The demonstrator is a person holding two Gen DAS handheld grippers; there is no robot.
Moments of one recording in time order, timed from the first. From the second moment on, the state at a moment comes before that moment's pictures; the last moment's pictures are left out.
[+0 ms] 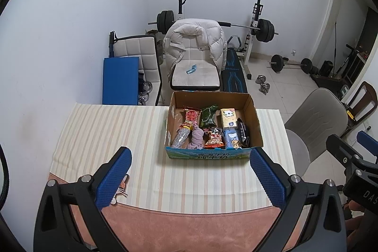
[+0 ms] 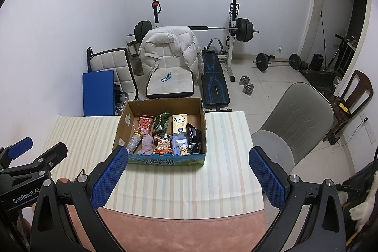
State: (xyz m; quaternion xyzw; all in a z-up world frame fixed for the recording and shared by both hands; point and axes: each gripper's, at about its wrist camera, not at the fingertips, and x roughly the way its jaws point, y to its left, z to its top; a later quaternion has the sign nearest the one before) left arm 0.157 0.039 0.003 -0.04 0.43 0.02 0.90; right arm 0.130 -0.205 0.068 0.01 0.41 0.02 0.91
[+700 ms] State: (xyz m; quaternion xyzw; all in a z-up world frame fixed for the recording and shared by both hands) left arm 0.158 0.041 0.007 -0.04 0.43 0.03 0.90; right arm 0.130 -0.206 0.071 0.01 0.40 0.02 0.91
